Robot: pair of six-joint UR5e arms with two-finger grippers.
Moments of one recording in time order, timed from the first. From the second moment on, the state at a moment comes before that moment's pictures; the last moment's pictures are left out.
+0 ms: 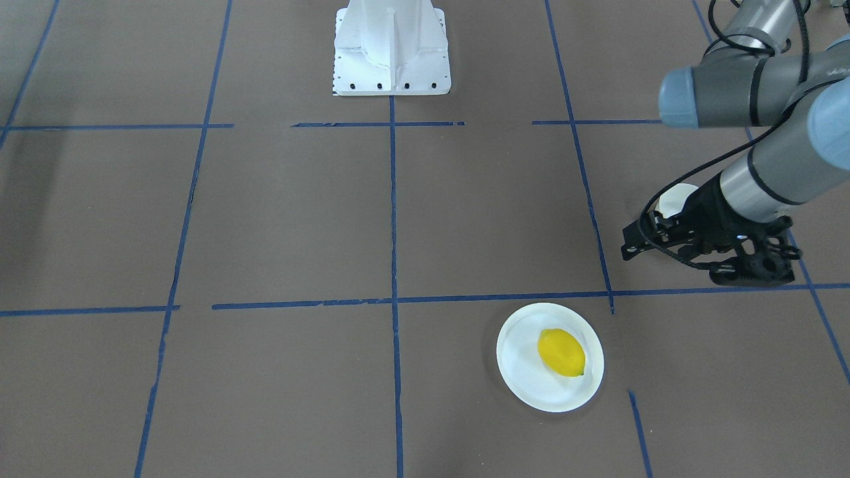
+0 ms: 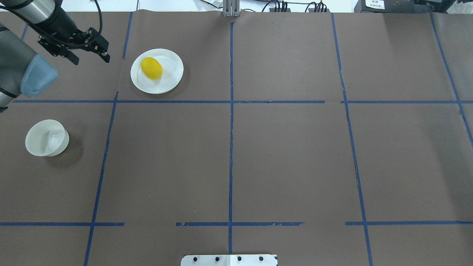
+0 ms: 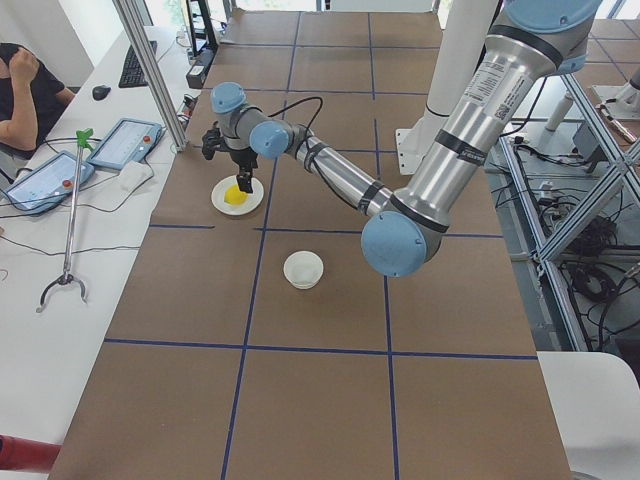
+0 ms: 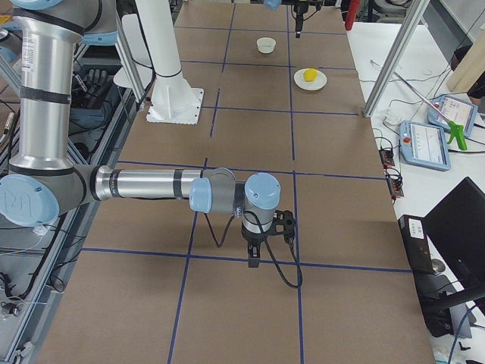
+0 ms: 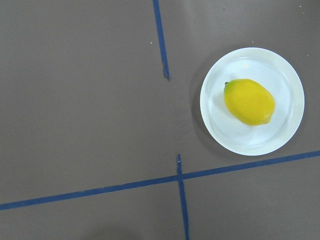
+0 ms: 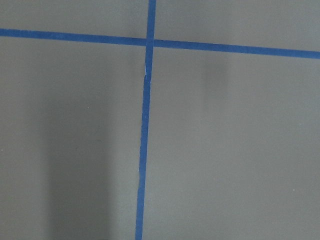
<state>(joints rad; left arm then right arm) -1.08 -2.13 -1.54 -1.63 -2.36 -0.75 1.54 -1.71 1.75 -1.64 2.28 -0.05</state>
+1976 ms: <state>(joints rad) -0.91 -2.45 -0.86 -2.03 -2.19 -1.04 1.54 -1.71 1.75 -1.64 2.28 -0.05</state>
